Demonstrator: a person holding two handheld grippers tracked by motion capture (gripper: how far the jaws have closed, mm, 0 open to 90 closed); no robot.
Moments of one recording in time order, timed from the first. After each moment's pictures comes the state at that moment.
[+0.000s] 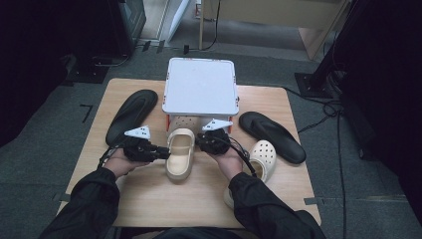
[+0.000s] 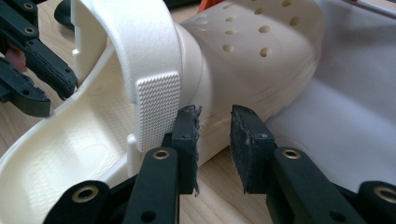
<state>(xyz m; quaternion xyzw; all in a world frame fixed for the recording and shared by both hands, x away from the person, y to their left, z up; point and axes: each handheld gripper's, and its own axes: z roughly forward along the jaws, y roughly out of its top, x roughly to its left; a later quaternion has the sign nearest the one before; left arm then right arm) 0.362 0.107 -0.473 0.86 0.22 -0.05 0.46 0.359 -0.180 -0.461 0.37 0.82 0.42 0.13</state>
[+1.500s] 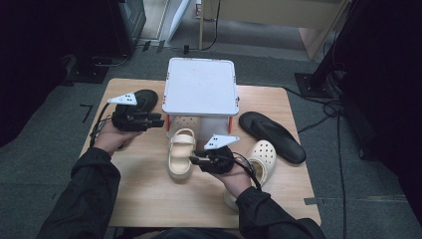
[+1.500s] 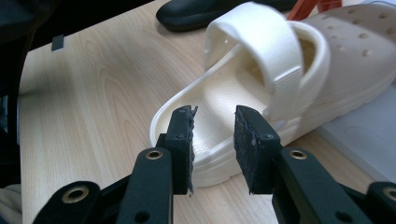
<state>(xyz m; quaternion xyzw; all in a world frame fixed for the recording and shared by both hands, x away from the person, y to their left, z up) 0.412 0.125 -0.392 0.81 0.26 0.01 0.52 0.293 -0.183 -0.435 0.30 0.83 0.46 0.08</state>
